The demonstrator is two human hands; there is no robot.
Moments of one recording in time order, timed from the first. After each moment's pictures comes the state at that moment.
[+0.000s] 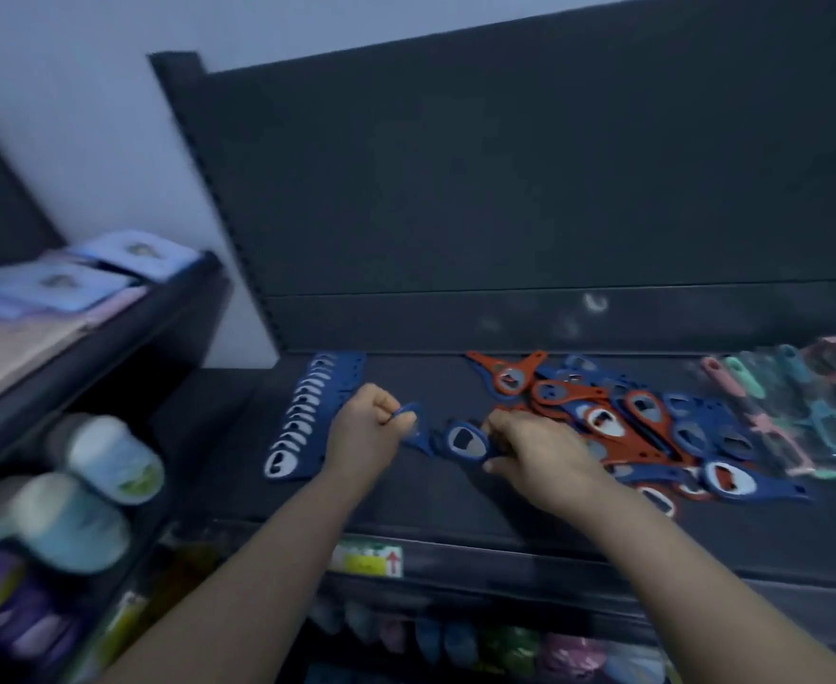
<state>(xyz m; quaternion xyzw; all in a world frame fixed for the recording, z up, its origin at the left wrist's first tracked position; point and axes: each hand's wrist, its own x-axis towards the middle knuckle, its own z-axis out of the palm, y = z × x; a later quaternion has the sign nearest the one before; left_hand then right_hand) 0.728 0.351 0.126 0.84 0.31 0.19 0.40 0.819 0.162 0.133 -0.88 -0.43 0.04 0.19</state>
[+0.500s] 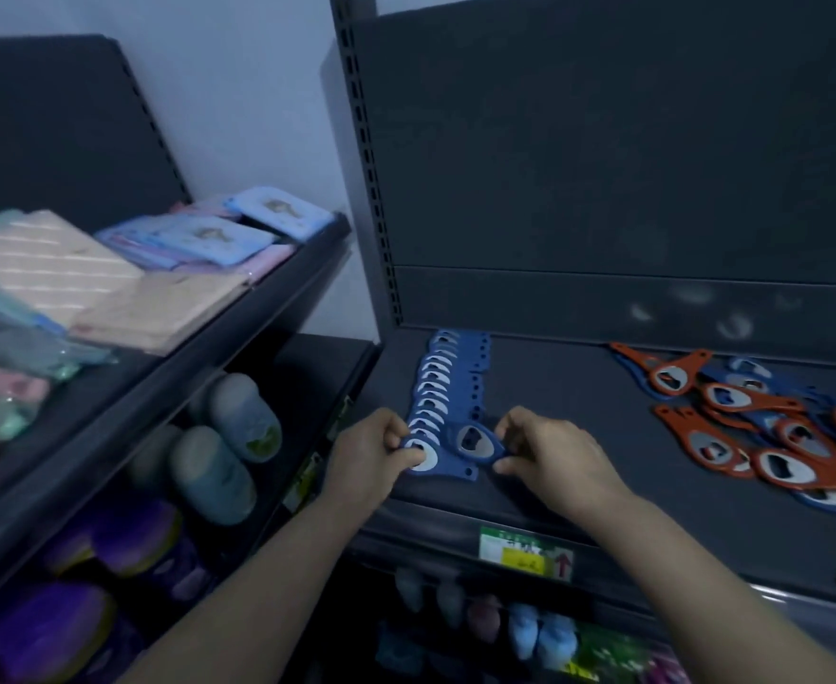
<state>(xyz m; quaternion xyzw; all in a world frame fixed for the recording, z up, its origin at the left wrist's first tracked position) 0.606 0.486 0.091 0.85 0.34 0.19 0.36 0.741 0.306 0.116 -0.87 -0.43 0.09 0.24</state>
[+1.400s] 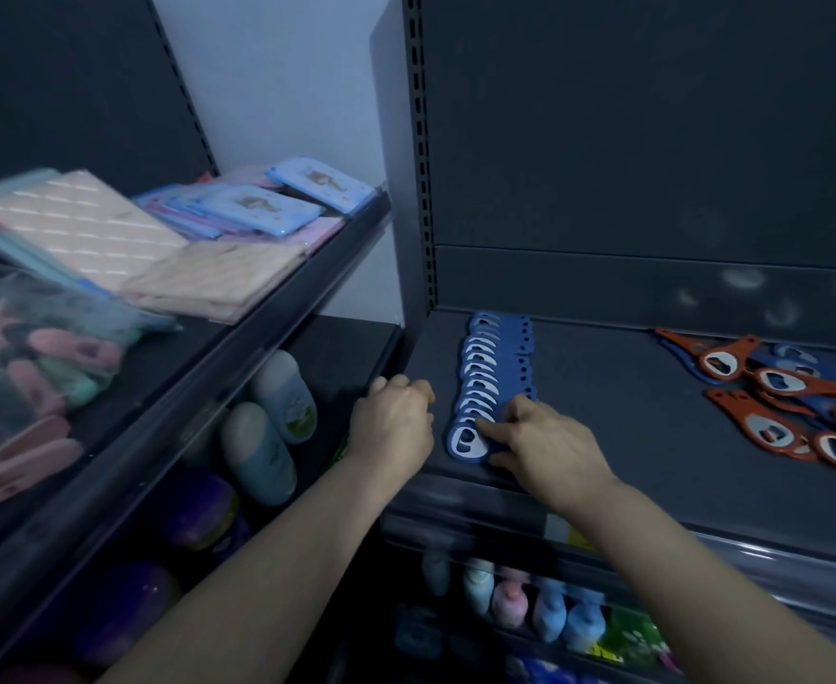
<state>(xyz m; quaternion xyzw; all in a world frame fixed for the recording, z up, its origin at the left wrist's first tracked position) 0.591 0.525 0.100 0.95 0.27 0.13 0.06 0.690 0.366 0.100 -0.87 -0.49 0.02 0.07</state>
